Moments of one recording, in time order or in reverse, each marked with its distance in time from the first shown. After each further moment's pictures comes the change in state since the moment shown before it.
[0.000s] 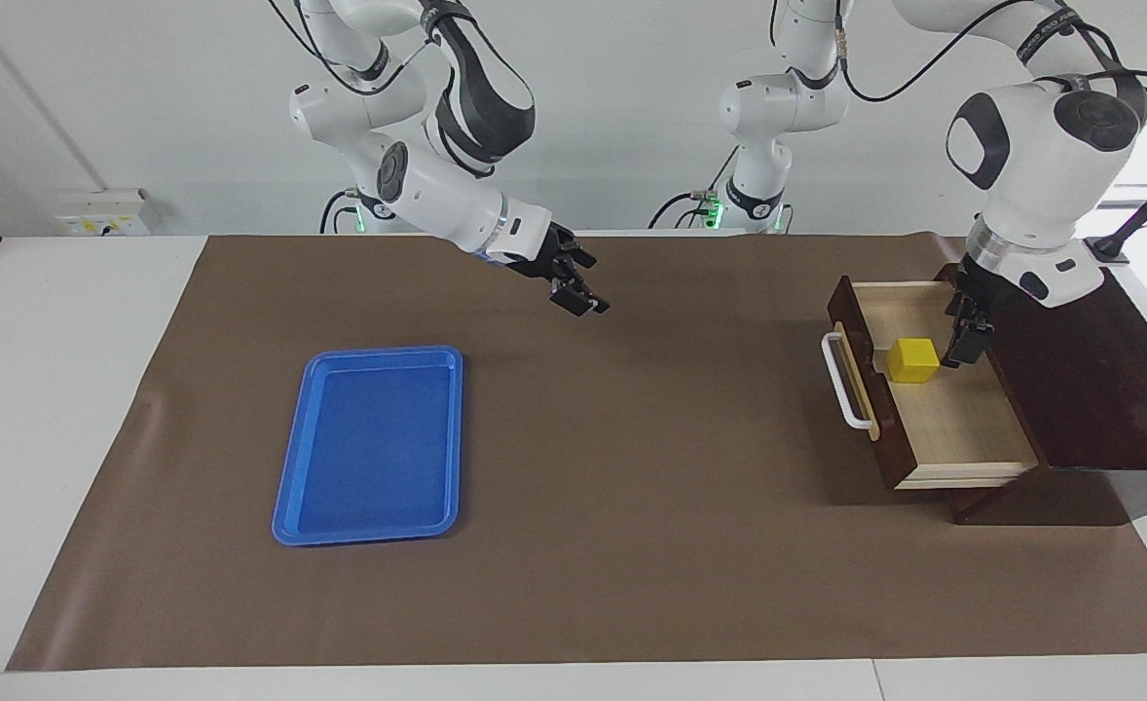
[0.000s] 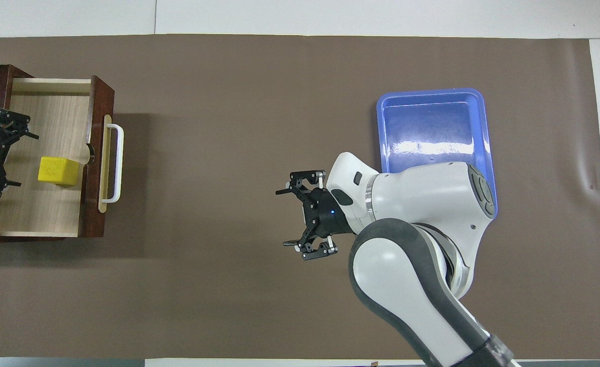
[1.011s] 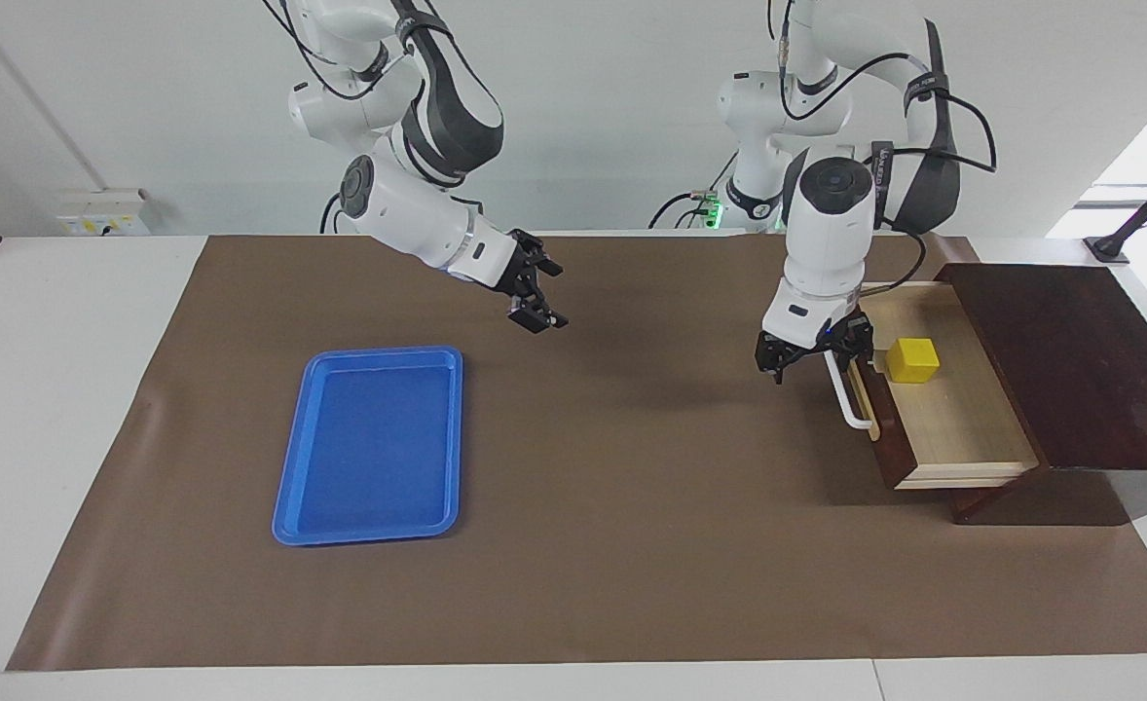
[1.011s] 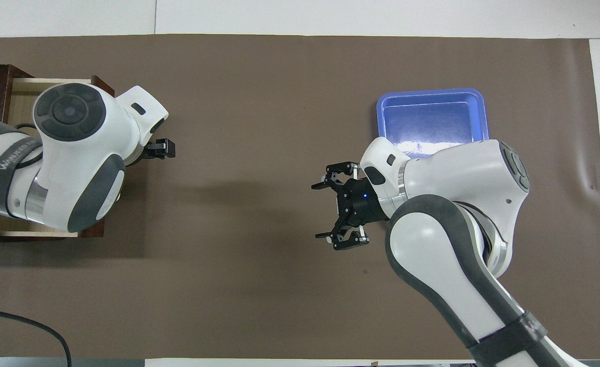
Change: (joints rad) left arm -0.341 0.113 -0.038 0.081 0.111 -0.015 0.839; right arm -0.118 -0.002 0.000 0.001 -0.123 -0.113 0.127
